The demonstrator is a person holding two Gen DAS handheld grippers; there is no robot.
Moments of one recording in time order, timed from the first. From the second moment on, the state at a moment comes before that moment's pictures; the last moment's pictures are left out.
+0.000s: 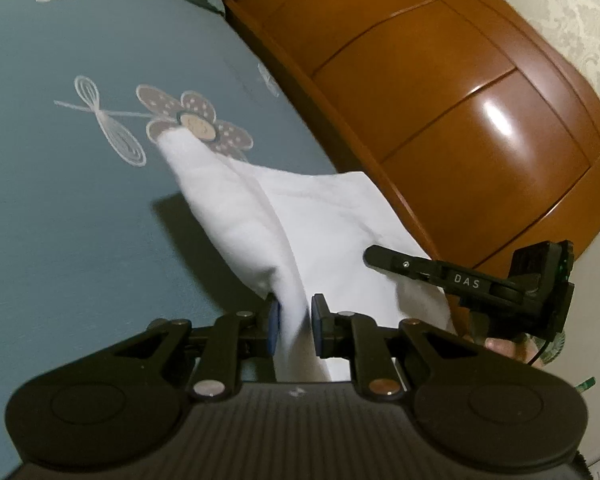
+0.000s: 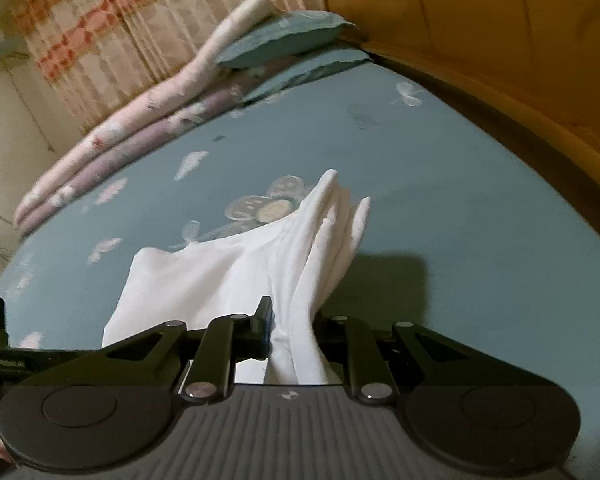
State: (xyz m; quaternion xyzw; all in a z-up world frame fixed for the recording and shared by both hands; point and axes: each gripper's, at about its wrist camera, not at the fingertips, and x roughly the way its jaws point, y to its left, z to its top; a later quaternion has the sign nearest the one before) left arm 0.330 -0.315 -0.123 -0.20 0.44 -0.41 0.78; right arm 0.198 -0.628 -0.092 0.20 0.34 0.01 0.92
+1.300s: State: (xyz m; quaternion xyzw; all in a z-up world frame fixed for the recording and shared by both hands) left arm 0.272 -0.384 -0.107 0.04 0.38 -0.50 0.78; right arm 0.113 -0.618 -0.128 0.20 0.32 -0.10 0.92
